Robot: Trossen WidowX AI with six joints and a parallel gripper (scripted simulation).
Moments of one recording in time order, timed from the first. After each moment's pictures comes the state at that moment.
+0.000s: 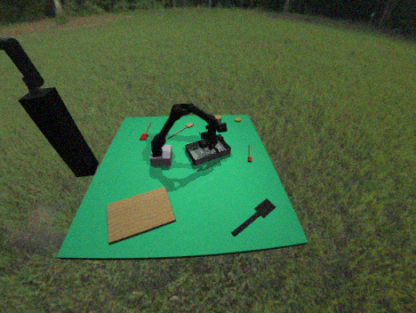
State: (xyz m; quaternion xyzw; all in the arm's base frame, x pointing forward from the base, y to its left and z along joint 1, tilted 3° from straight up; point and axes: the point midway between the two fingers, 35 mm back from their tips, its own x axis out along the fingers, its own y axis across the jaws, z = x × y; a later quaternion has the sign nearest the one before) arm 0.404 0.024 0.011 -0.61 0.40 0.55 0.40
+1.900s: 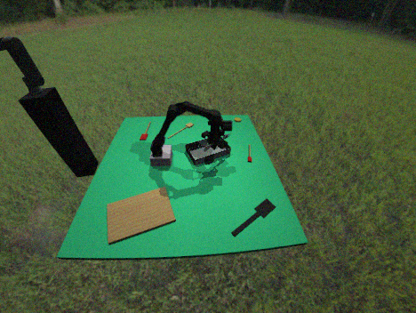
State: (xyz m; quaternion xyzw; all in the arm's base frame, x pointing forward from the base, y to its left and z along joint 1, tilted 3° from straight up) arm 0.389 -0.071 0.106 -0.24 0.66 0.19 0.68
